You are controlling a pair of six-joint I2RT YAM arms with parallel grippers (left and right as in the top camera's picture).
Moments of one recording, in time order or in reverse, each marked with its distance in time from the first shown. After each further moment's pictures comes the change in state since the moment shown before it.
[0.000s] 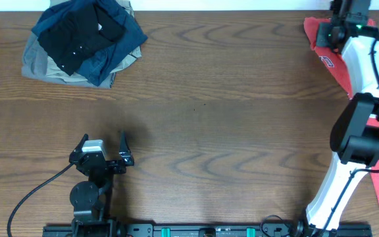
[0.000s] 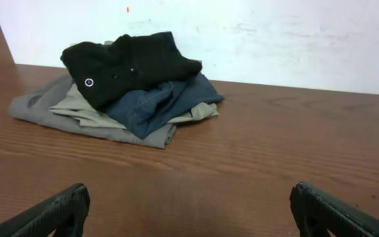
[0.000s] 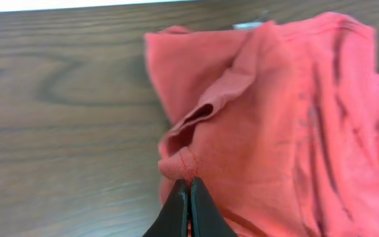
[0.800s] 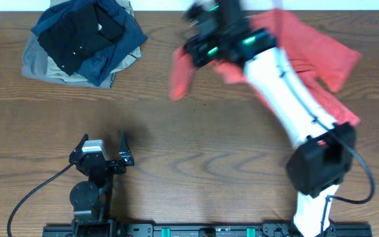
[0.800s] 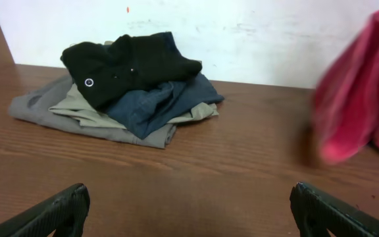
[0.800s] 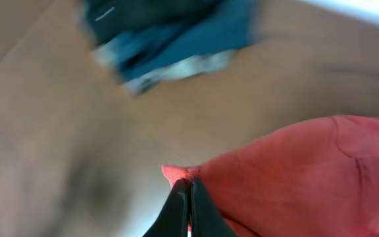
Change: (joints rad) left arm 0.000 0.000 0.000 0.000 0.000 0.000; right arm 0.682 -0.200 -0.002 -0.126 -0.509 0.121
